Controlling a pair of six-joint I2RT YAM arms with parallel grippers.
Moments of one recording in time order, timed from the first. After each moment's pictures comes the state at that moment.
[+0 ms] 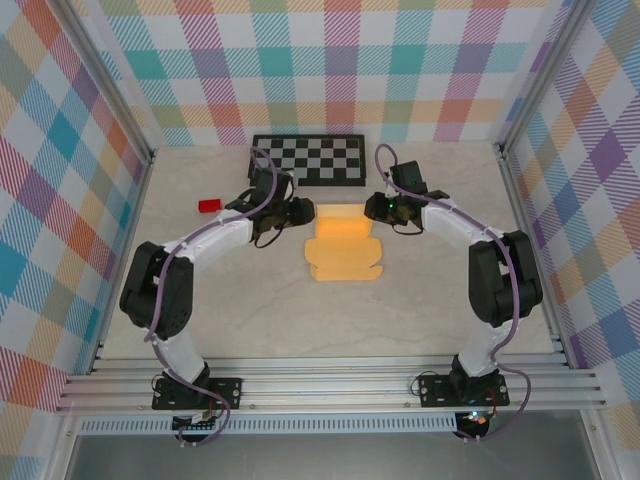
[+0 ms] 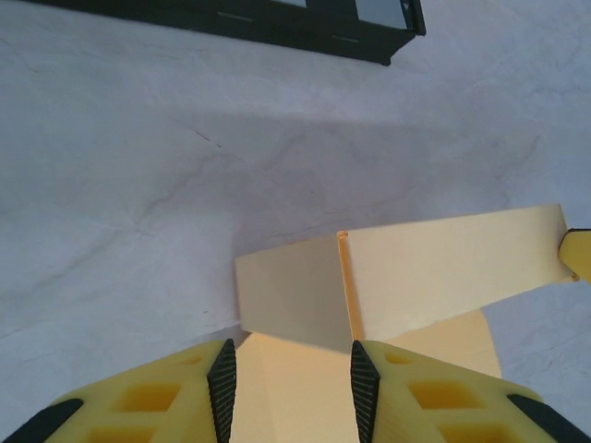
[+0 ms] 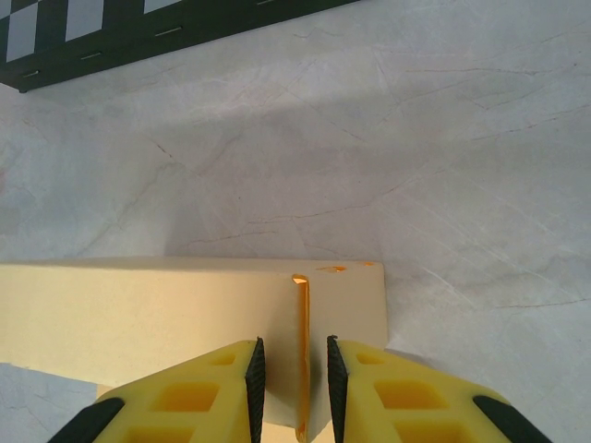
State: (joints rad) left arm -0.47 1.77 1.27 -0.28 0.13 -0.53; right arm 0.34 1.79 1.27 -0.36 -0.22 0.49
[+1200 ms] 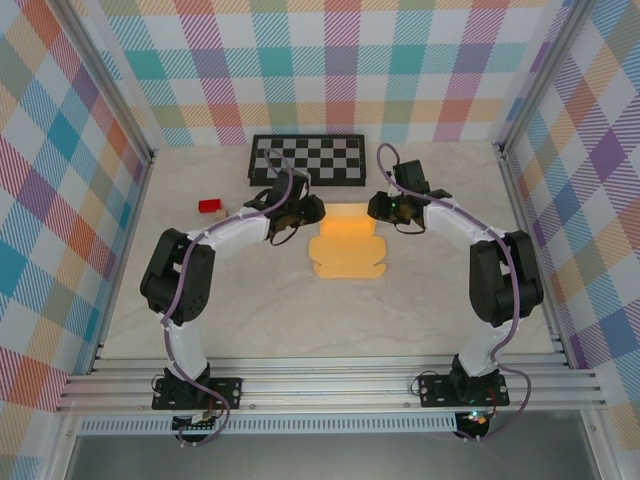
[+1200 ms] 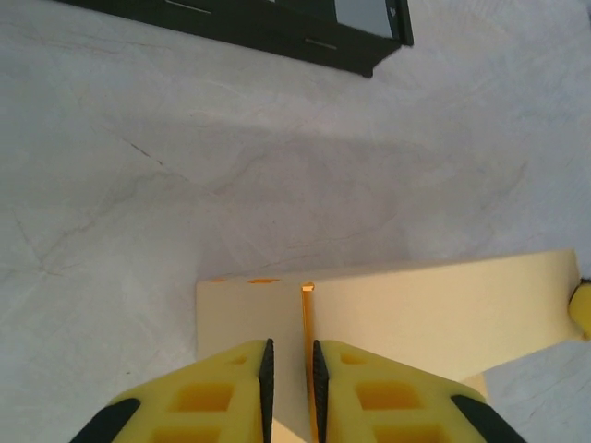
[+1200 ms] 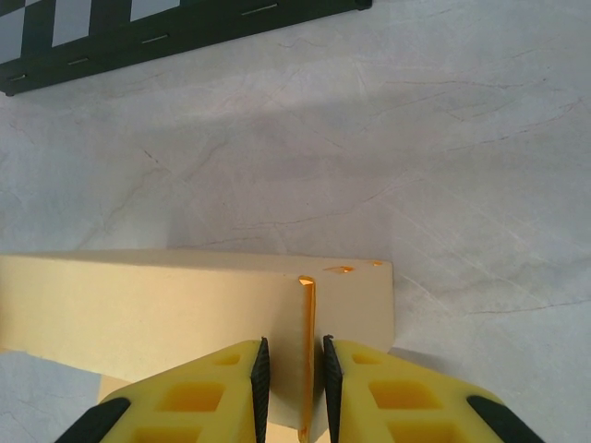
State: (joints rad) left arm -0.51 1.89 1.34 -0.20 0.11 -0.60; right arm 0.33 1.79 1.27 -0.37 -0.21 0.46
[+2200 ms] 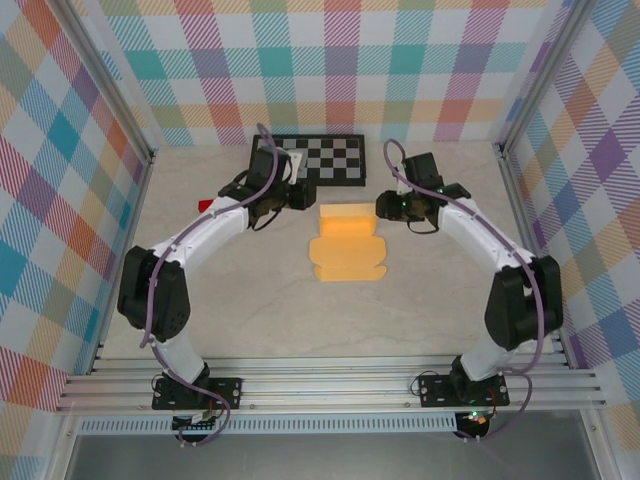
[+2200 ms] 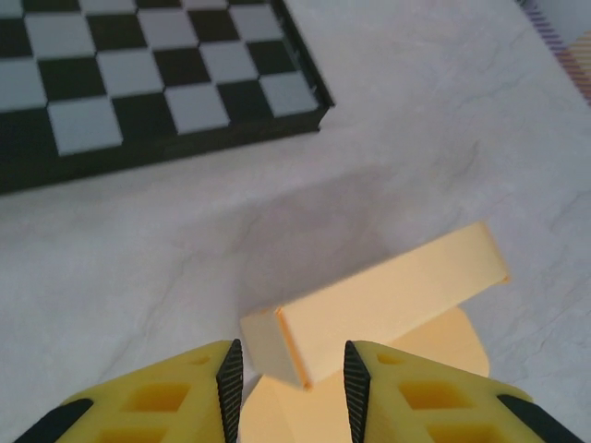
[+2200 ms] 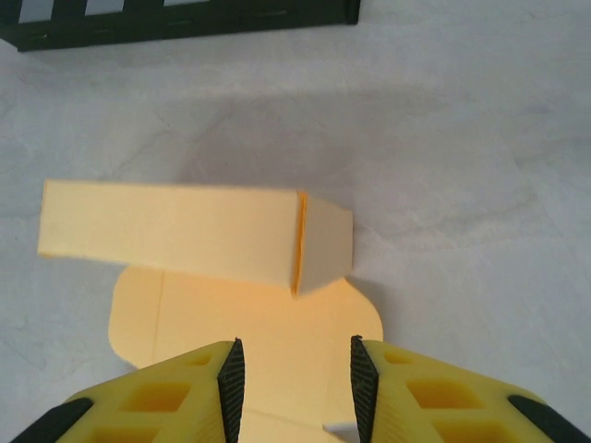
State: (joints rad) left arm -0.48 1.76 1.50 -0.41 0.14 -0.24; right arm 0.33 1.57 1.26 -0.61 -0.15 0.33
